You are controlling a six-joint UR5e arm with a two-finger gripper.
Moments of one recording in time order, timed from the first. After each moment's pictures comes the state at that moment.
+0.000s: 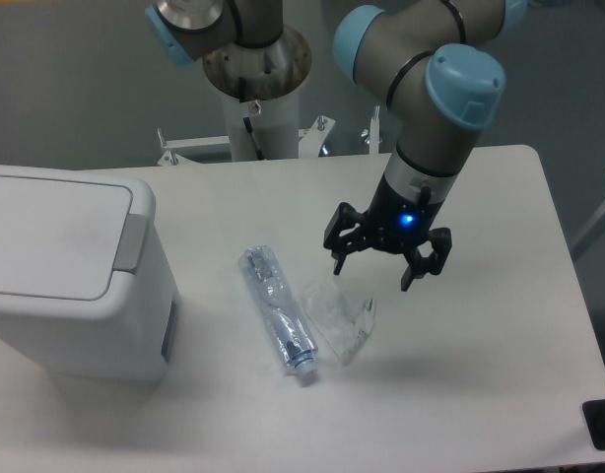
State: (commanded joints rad) arm 2.58 -1.84 -1.50 -1.25 1.11 0.67
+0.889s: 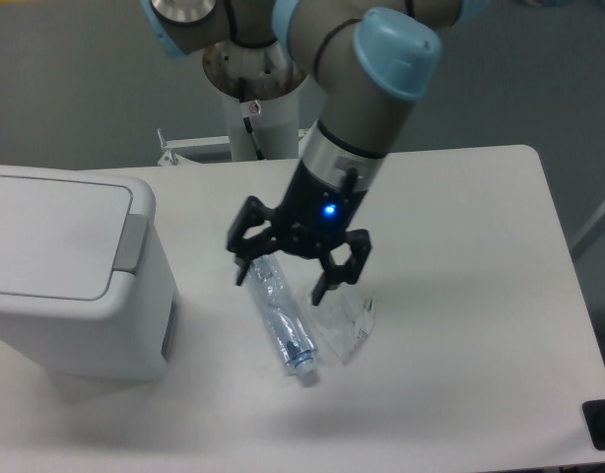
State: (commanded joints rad) arm 2.42 -1.79 -1.42 -1.25 0.99 0.43
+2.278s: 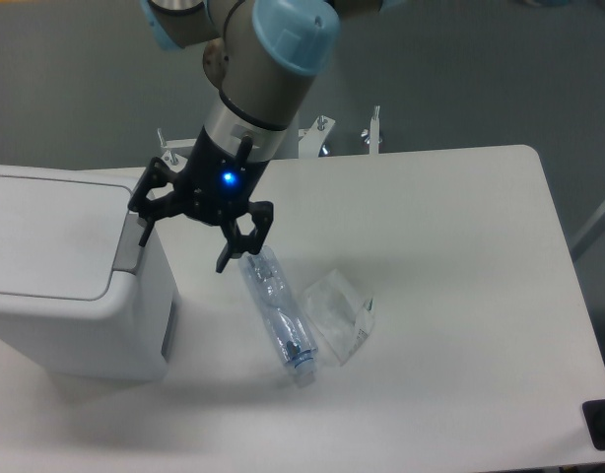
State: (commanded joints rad) arm 2.33 -1.72 -1.55 -1.24 0.99 0.38
